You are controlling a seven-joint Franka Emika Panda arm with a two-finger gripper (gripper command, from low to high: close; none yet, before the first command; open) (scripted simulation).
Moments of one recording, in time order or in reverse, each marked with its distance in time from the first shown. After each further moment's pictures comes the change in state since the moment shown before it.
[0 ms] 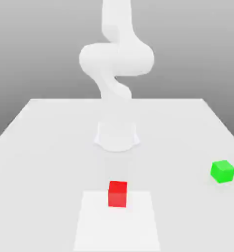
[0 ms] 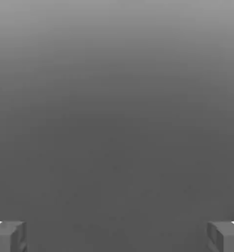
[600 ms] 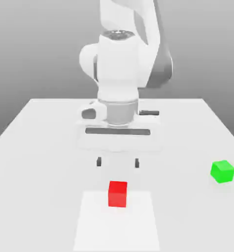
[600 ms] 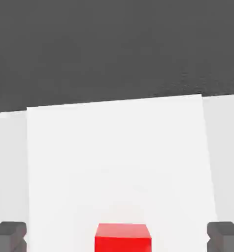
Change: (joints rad) arm -0.014 0.661 0.024 -0.526 0.005 0.493 0.070
